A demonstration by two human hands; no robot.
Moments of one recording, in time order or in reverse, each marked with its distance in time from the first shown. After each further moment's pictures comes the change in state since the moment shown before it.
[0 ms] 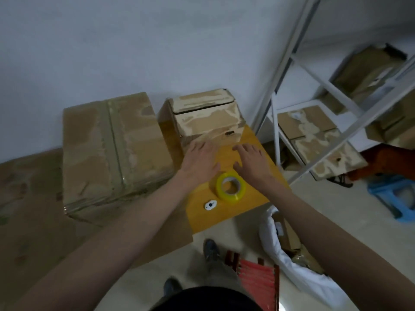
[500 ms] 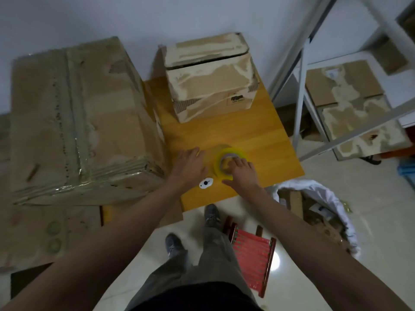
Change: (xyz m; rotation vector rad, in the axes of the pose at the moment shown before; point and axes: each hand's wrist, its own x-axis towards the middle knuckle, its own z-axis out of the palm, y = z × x) left_hand 0.010 0.009 0.128 -0.156 -0.303 -0.170; right_hand 0.002 0.056 0.160 -0.041 -0.467 -0.055
